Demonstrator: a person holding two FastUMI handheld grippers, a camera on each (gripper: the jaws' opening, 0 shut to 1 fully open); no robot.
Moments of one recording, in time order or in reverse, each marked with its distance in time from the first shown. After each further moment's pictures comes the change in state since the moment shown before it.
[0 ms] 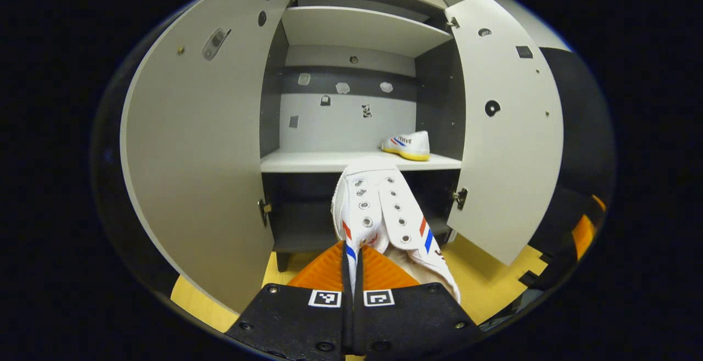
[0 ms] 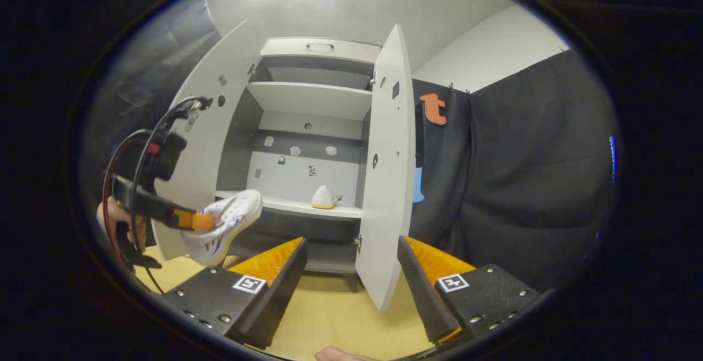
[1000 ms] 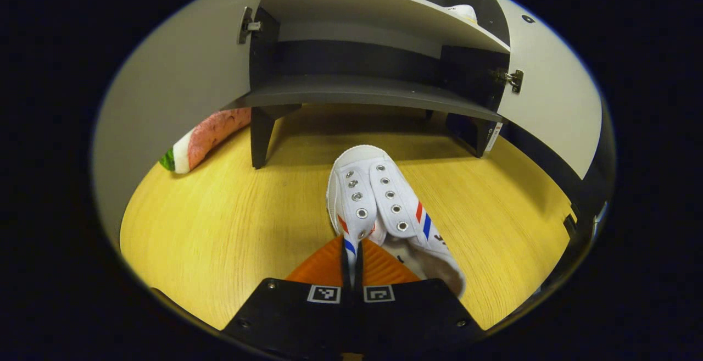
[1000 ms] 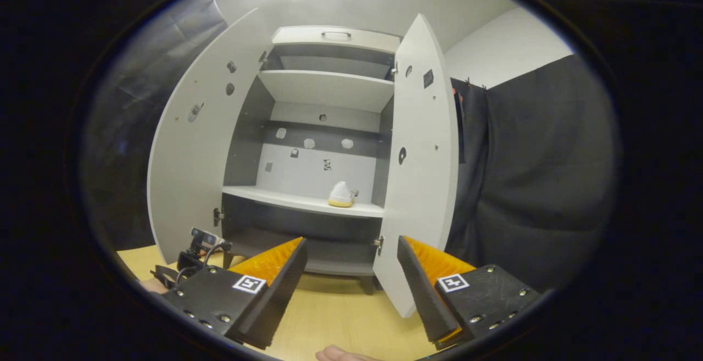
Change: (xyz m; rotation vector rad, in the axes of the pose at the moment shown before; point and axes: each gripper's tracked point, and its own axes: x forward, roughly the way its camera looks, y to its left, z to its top) left arm 0.049 0.030 -0.277 -0.056 0.429 -0.030; right arm 0.039 0.040 -0.006 -0.018 0.046 0.053
